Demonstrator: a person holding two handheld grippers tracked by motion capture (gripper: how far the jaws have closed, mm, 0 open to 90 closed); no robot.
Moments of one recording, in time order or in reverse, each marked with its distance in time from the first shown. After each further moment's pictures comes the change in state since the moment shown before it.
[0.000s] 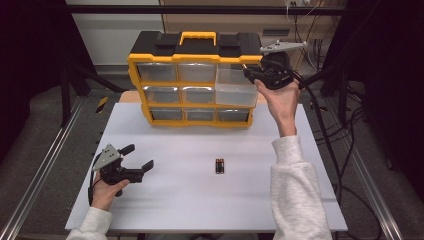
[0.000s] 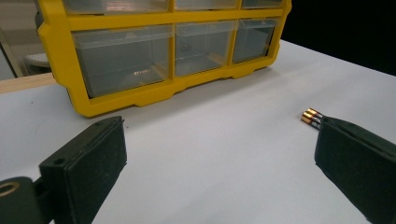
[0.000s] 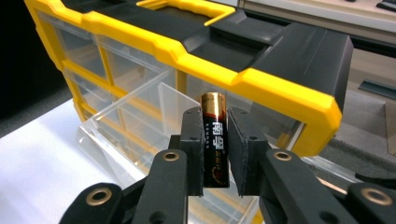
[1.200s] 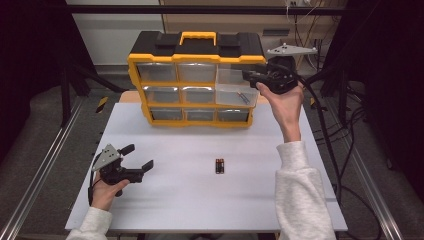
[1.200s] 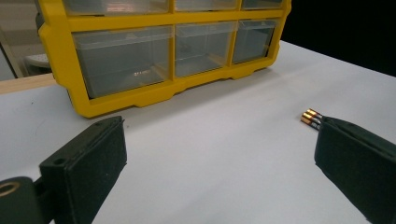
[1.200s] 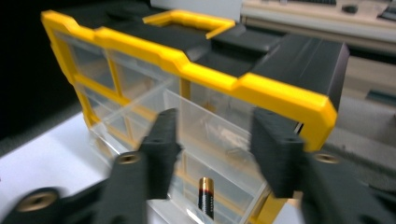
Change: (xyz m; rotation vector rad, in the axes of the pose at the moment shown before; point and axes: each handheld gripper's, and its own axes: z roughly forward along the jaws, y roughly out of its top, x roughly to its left) left arm 0.000 0.000 0.000 -0.002 0.000 -0.003; right arm -0.001 -0.009 -0.014 -0.101 0.028 0.025
